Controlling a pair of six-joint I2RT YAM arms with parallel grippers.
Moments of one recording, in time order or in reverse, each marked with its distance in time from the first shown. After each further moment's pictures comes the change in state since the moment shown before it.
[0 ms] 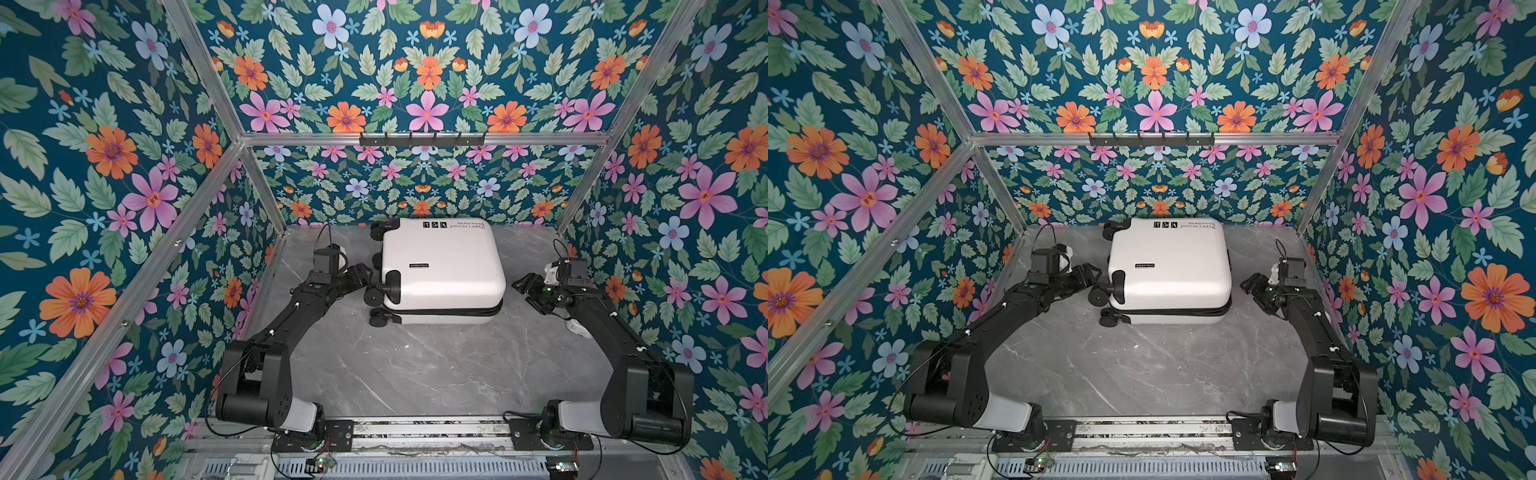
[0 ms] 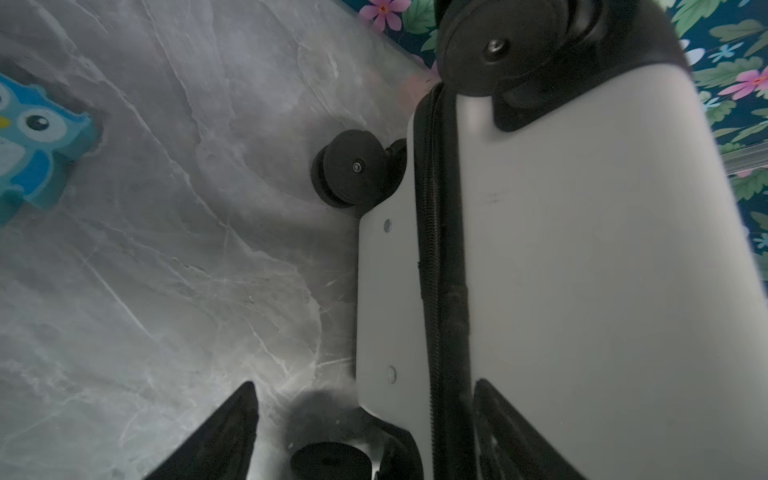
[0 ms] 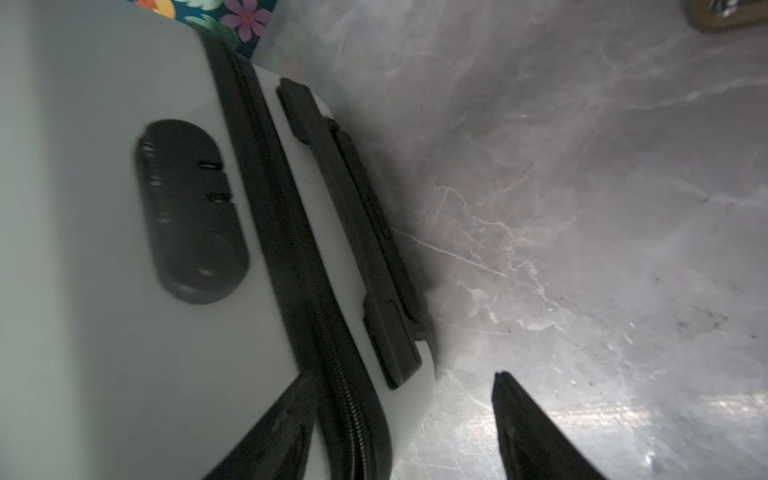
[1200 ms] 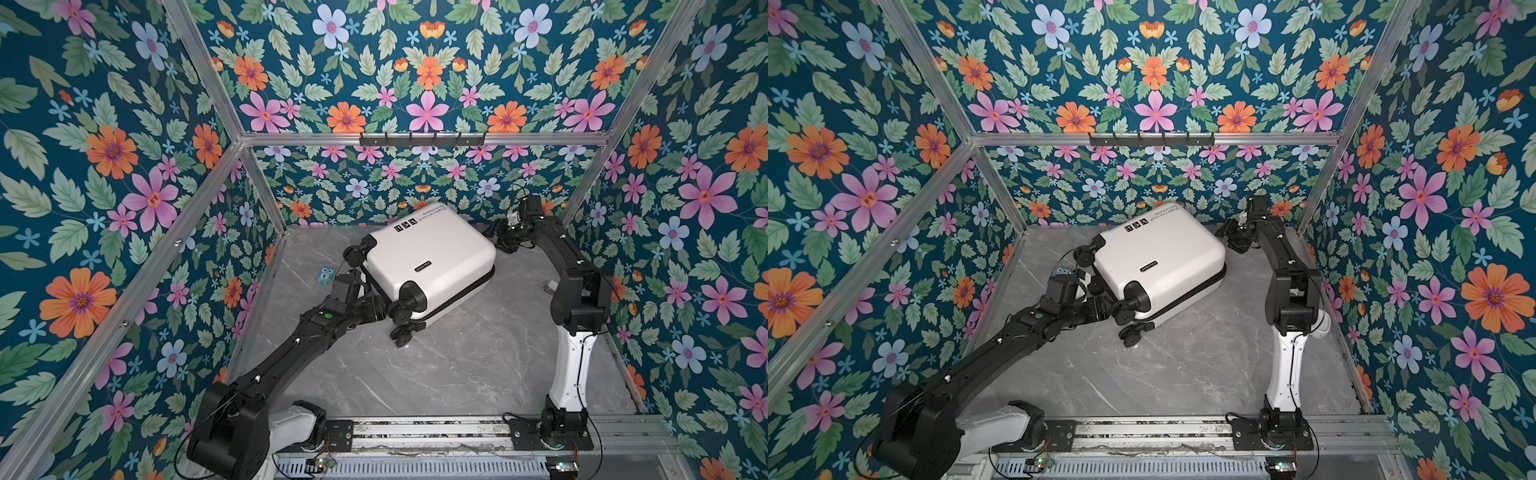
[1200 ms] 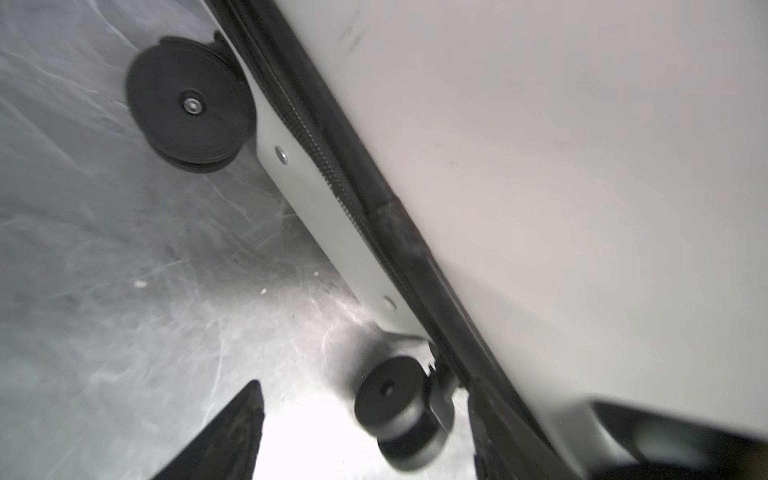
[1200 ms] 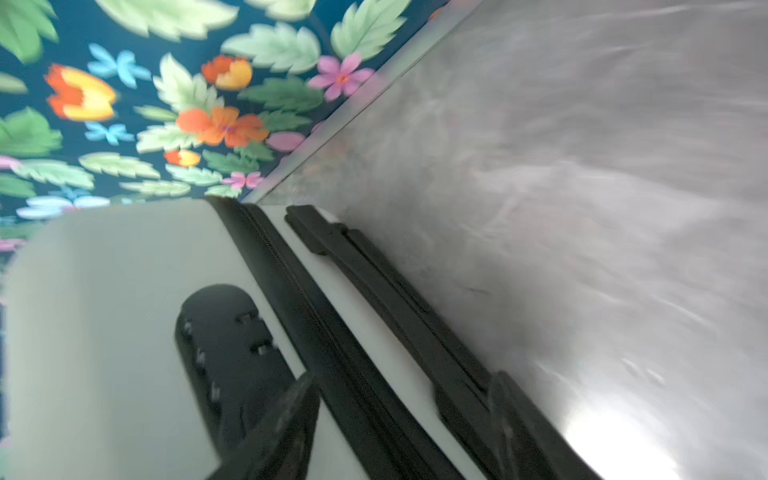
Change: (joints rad) left arm -0.240 -0.311 -0.174 -0.215 -0.141 0.020; right arm 0.108 0.778 1.043 -0.264 -0.021 -0.010
